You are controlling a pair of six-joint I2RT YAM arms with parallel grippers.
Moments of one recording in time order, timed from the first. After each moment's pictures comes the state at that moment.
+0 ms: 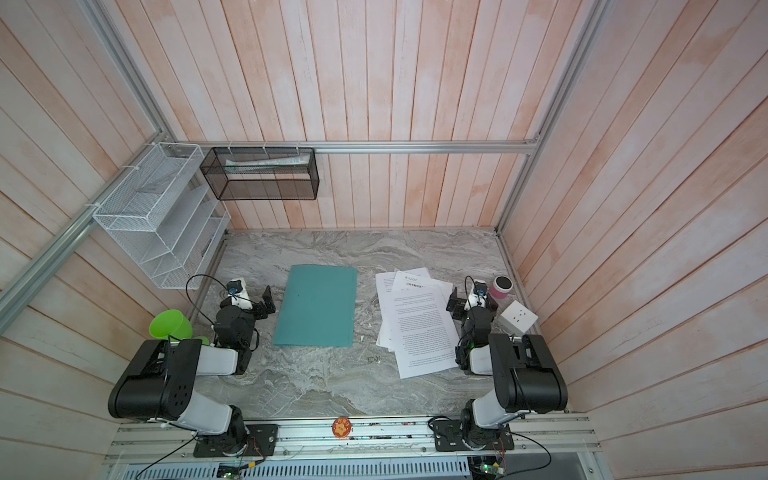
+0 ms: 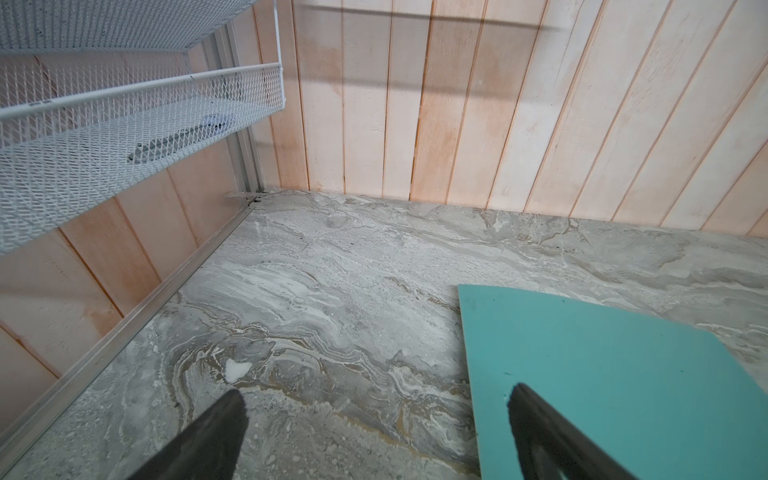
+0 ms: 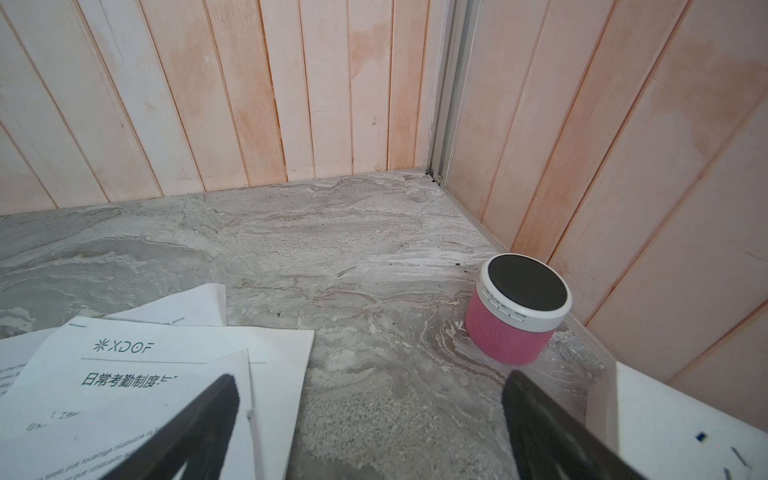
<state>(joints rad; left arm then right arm) 0.01 1.53 0.28 1.09 -0.11 -0.05 0.00 1.53 0.23 1.14 0.19 0.05</state>
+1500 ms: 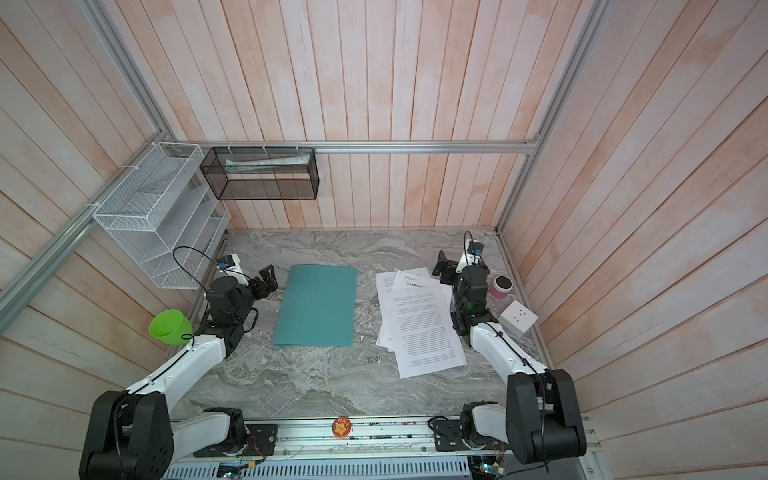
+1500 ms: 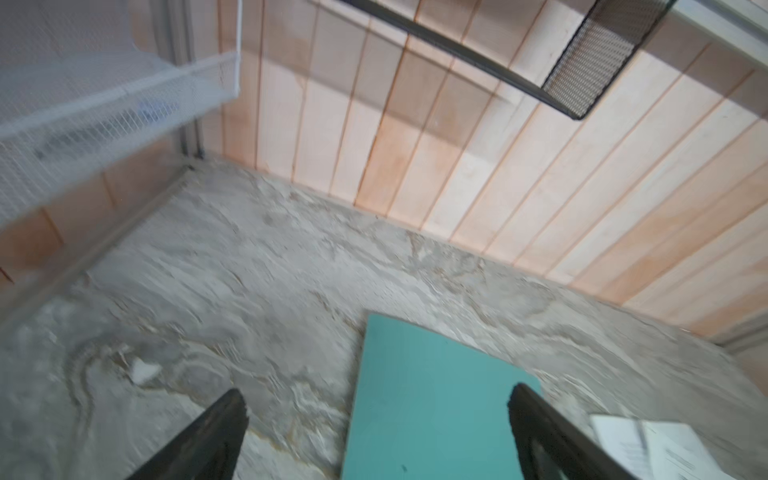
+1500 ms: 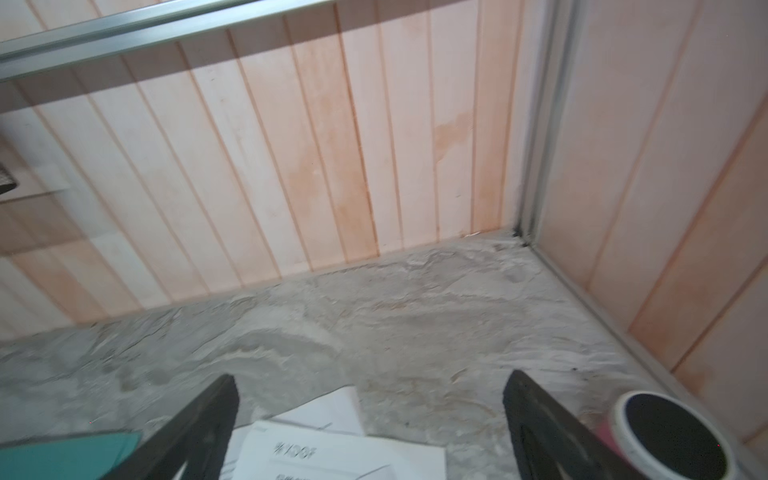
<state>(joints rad) -0.07 1.15 0.56 0.28 0.00 -0.44 0.19 1.27 0.67 0.44 0.12 0.27</state>
